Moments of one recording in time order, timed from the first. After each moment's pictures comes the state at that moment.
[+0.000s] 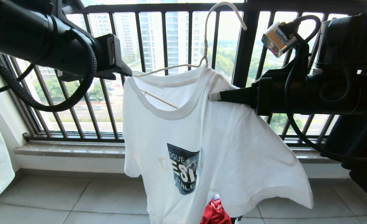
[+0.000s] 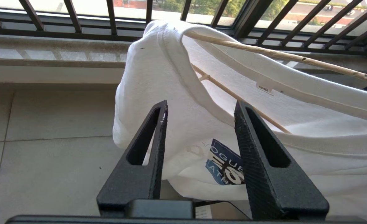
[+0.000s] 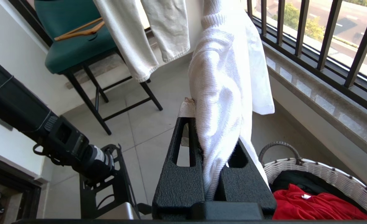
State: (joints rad) left arm -0.53 1.63 -1.95 0.77 0.19 -0.37; right arm 0.49 1.61 -1.27 -0.21 0.70 0.21
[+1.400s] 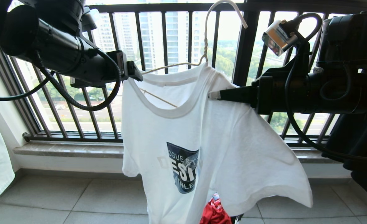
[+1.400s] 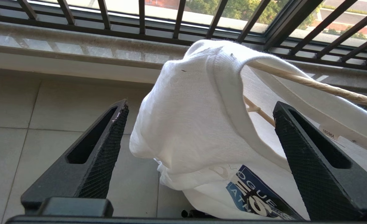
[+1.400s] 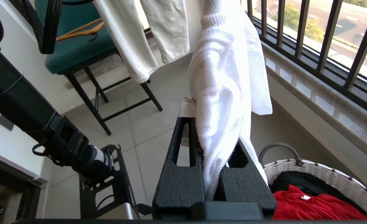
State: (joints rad) left arm -0.47 1.72 -1.94 0.73 0.25 -0.38; right arm 0.49 1.61 -1.28 -0.21 0.70 0.21
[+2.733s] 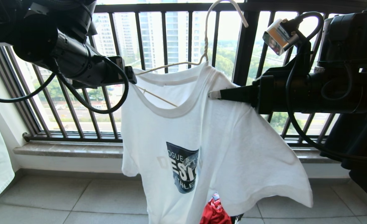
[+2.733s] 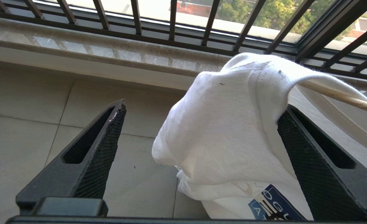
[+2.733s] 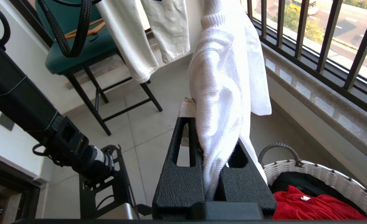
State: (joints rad) left arm -0.46 1.74 -1.94 0.72 0.37 -0.37; right arm 0.49 1.61 -1.28 -0.21 0.70 0.21
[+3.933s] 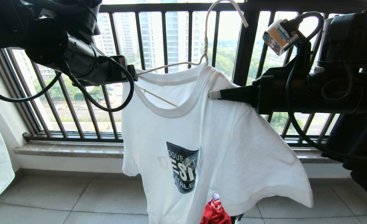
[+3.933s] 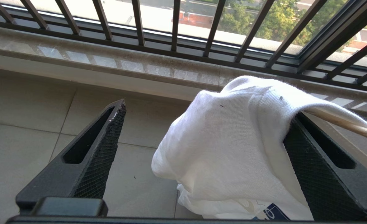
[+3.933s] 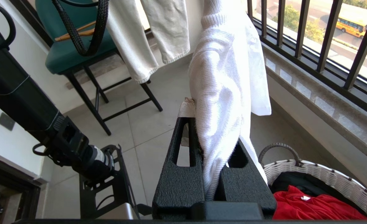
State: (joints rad) left arm -0.46 1.76 -1.93 0.65 0.39 -0.35; right arm 0.49 1.61 -1.28 -0.21 0.70 0.21
